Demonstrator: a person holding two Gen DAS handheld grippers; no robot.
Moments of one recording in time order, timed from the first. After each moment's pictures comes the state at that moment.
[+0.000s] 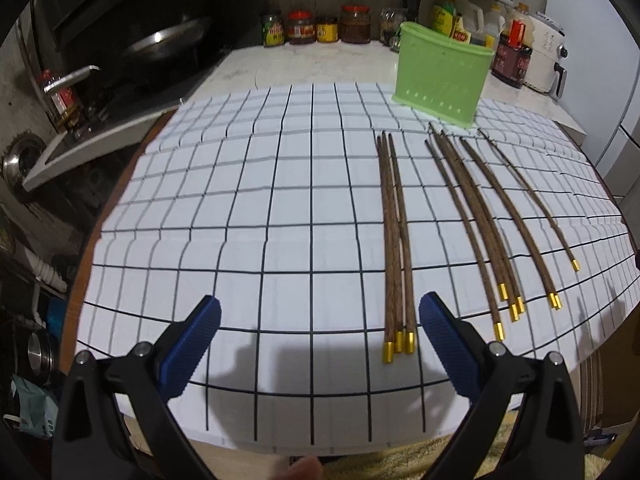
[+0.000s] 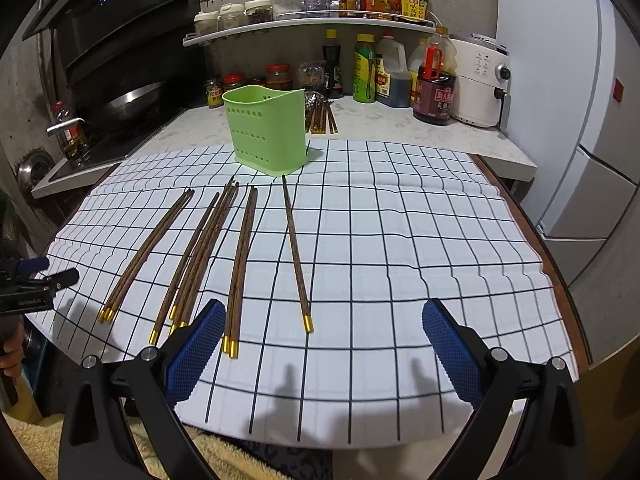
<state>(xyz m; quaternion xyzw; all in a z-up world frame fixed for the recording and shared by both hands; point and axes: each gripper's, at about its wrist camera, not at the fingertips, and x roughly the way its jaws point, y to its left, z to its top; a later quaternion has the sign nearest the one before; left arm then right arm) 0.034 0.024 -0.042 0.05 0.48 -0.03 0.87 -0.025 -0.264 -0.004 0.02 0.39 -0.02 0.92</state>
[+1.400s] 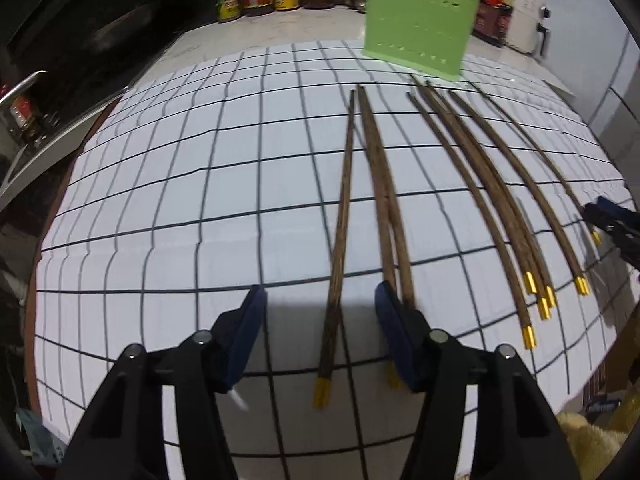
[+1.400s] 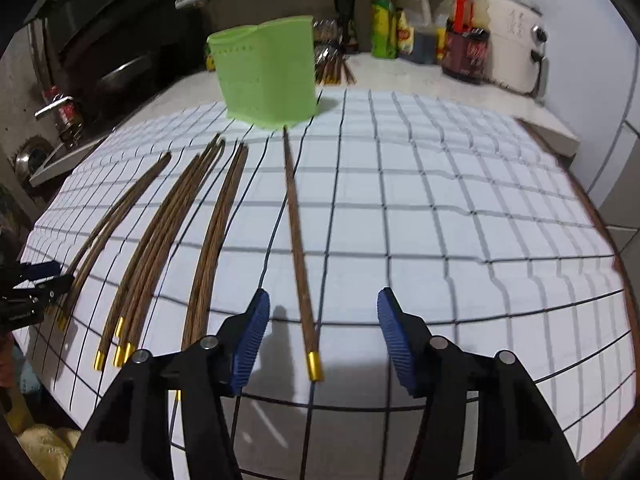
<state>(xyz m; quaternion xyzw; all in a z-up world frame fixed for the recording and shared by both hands) 0.070 0.003 -0.096 0.07 0.51 -0.09 0.85 0.042 -0.260 -0.083 0.04 0.45 0.01 0.89</state>
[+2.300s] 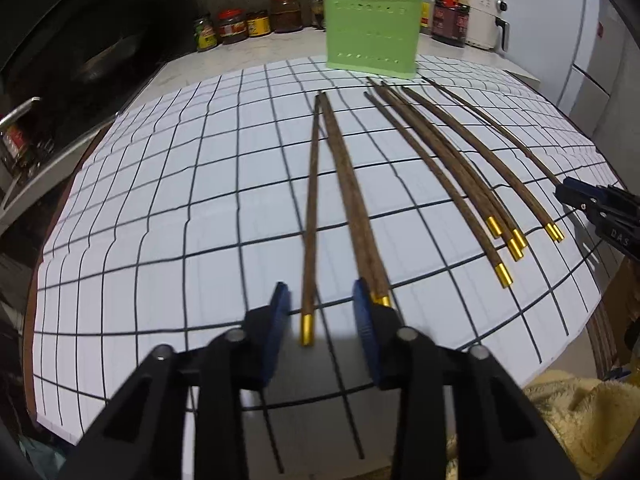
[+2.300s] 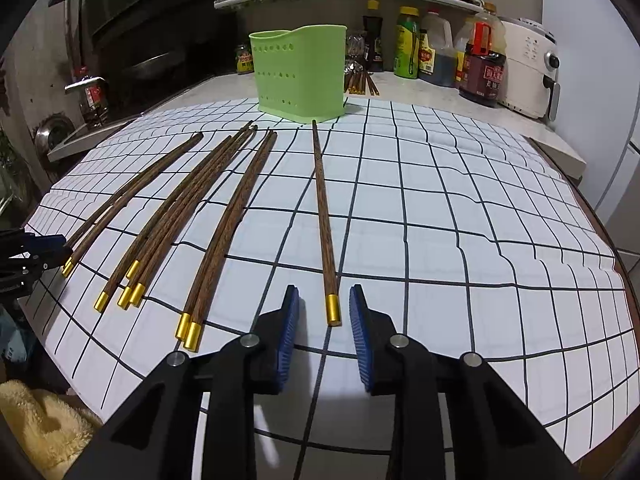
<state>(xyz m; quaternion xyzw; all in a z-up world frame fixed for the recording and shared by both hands) 0.023 -0.007 -0.097 0.10 0.46 -0.13 0.87 0.005 -0.249 -0.095 0.00 0.40 0.04 0.92</state>
